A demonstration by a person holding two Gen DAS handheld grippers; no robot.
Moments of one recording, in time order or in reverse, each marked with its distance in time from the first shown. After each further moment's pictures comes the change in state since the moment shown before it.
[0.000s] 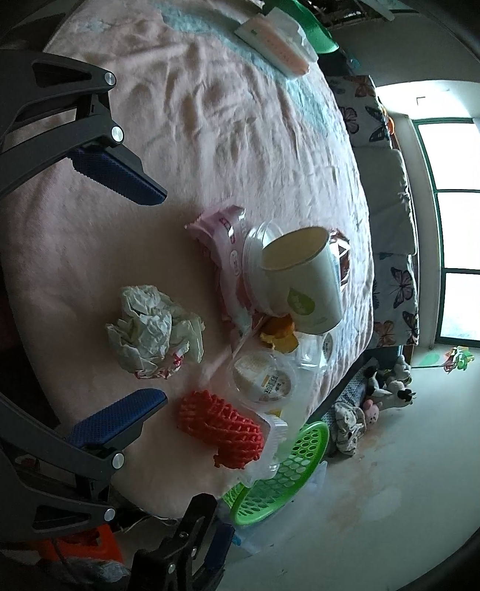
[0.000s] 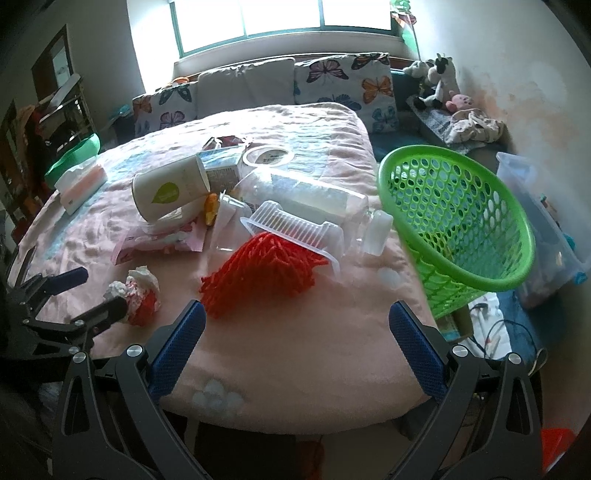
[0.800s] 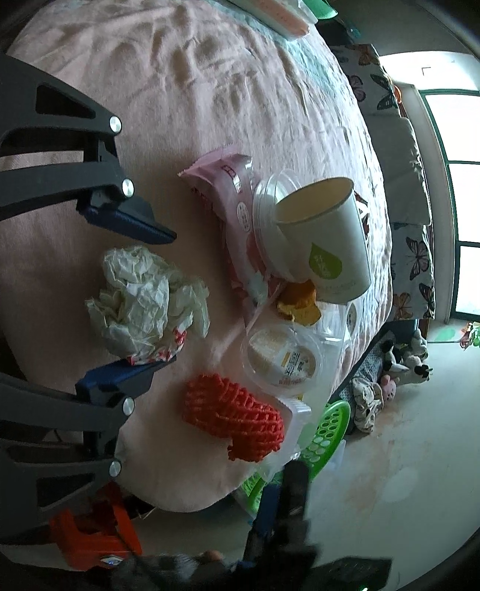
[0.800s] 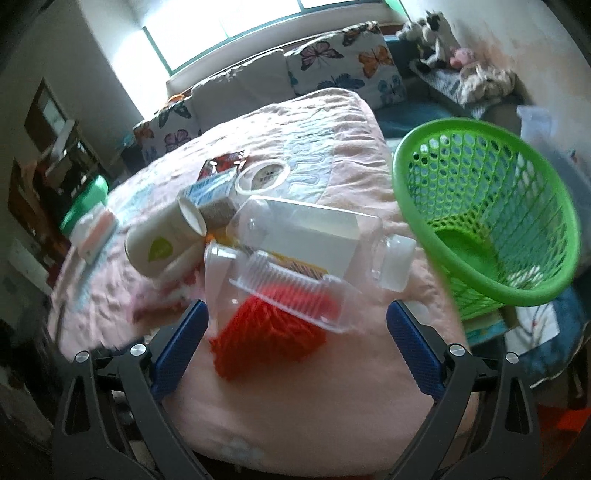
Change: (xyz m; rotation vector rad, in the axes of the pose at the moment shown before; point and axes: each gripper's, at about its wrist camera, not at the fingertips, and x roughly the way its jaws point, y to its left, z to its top) left arm 0.030 -0.008 0.002 0.048 0.056 -0.104; right arm 0.037 -0.036 0.044 0.206 0.063 0.170
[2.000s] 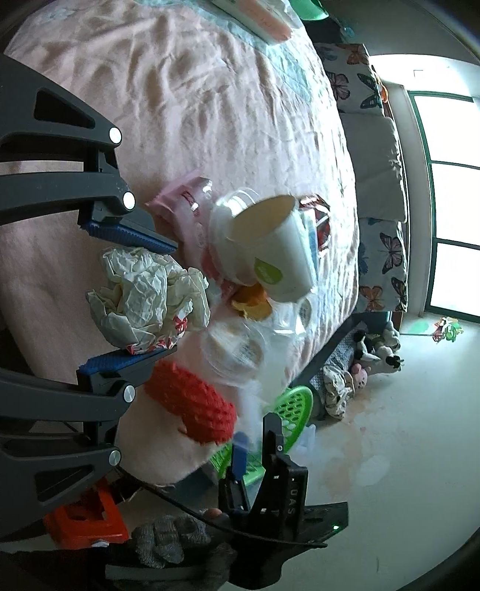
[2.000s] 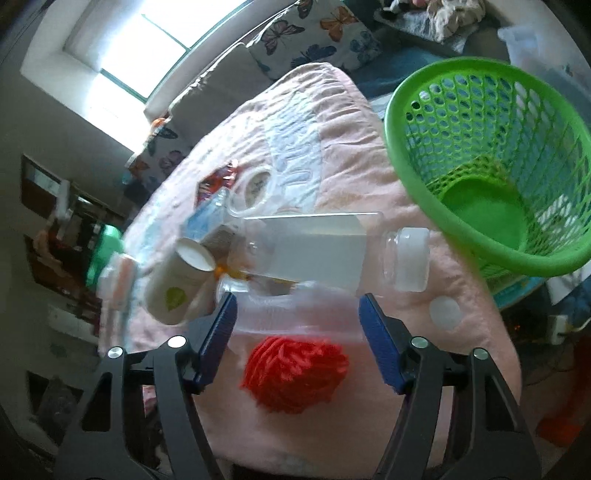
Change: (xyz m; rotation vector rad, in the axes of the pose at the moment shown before) left arm -0.045 0.011 0.015 -0.011 -0.103 -0.066; right arm 0.011 -0.029 0.028 0.281 0.093 0.157
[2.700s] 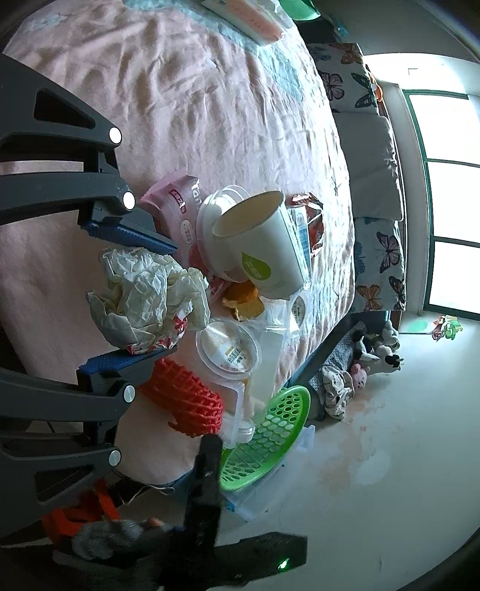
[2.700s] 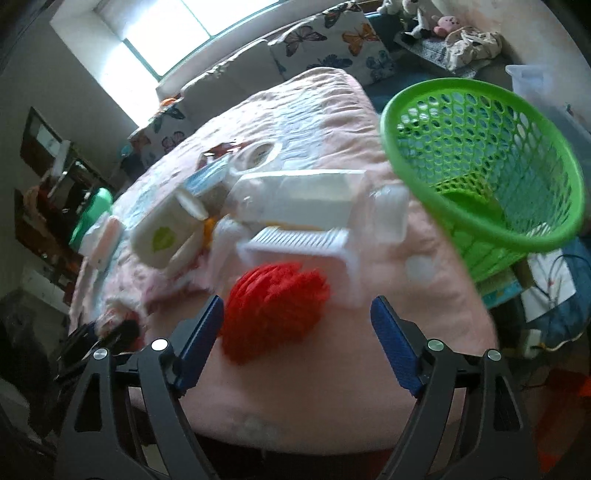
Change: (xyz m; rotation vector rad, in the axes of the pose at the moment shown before) left arm 0.003 -0.004 0.005 0.011 -0.001 0.019; right arm -0.010 0.009 -0.056 -0.185 -0.046 -0.096
